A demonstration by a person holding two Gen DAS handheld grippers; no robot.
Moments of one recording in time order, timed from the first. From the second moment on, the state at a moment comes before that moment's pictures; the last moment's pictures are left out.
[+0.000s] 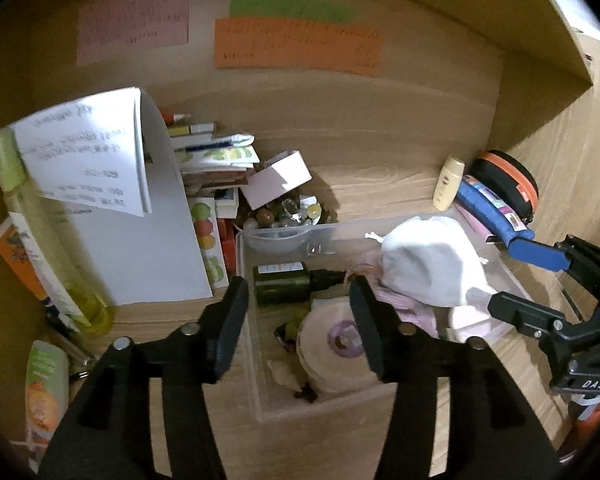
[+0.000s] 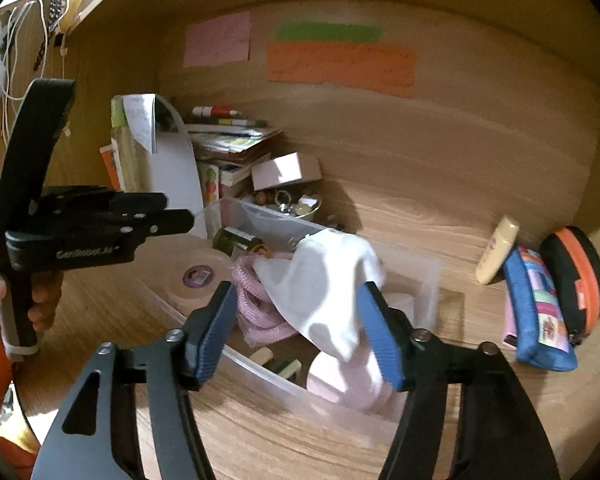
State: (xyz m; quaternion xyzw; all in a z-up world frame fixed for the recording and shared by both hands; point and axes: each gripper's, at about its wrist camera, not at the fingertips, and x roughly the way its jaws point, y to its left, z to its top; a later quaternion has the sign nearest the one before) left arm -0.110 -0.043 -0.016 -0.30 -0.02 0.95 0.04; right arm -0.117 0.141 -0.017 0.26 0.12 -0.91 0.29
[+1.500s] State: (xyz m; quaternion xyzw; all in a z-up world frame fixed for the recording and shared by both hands) left arm 0.019 0.016 0.019 -0.19 0.00 0.98 0.00; right arm -0.021 0.187 0.022 0.17 0.09 -0.95 0.23
